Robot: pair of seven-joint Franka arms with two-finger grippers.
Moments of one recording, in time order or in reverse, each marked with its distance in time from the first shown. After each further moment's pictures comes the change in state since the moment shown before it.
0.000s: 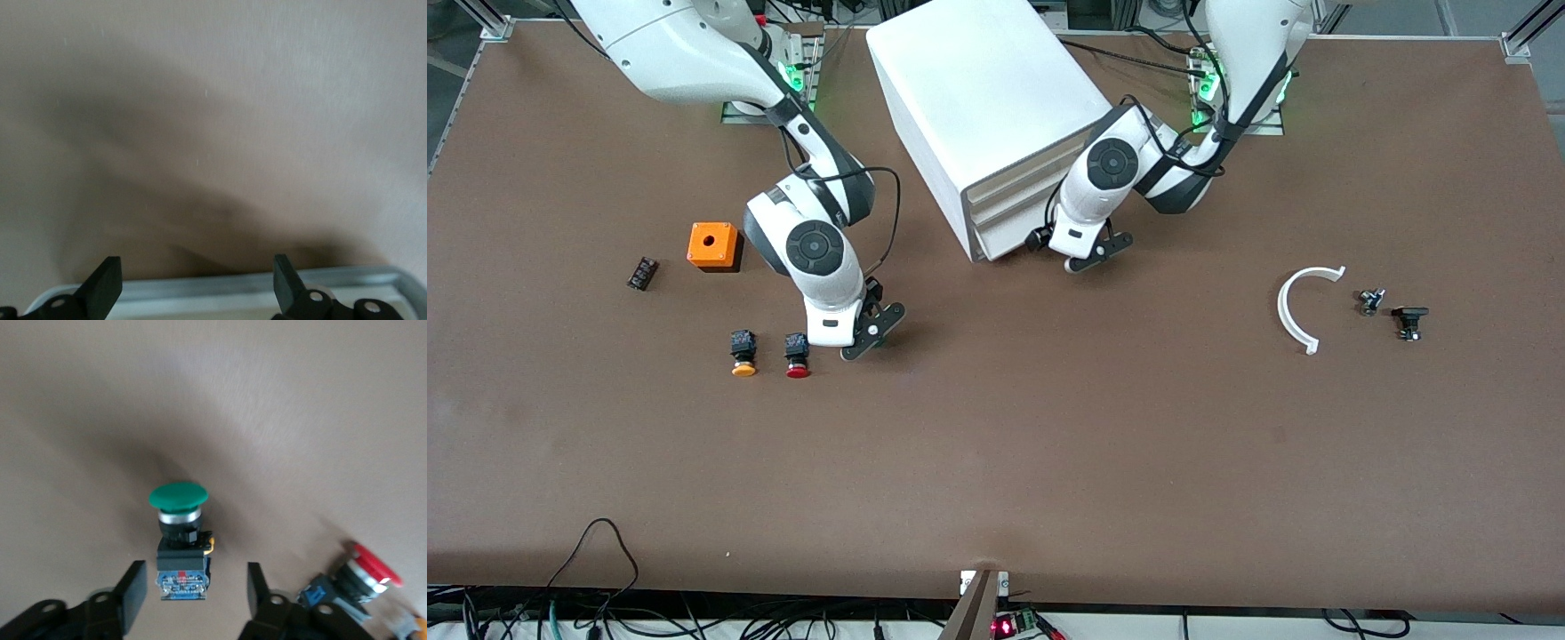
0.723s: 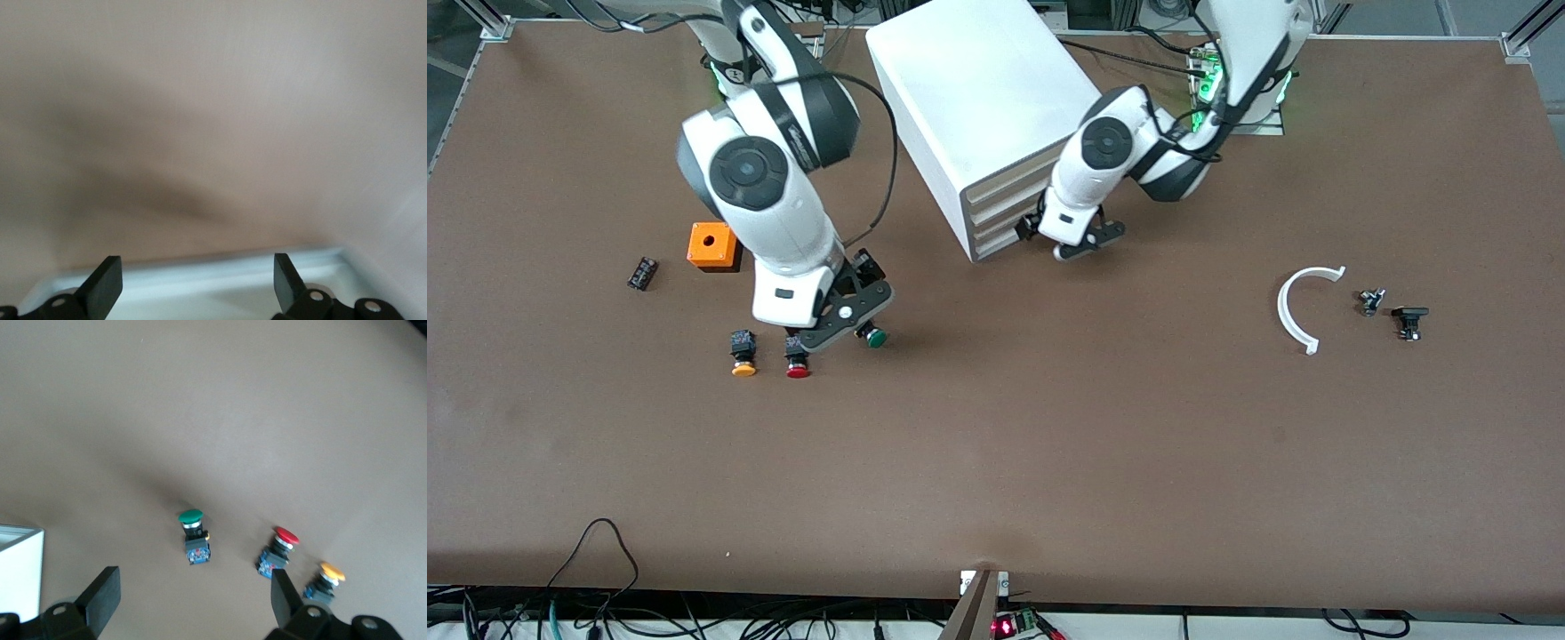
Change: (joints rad) left arm 0.115 -0.086 -0.037 0.034 0.009 -0.014 0.069; right arm -0.010 -0.147 0.045 0.351 0.155 -0.397 0.047
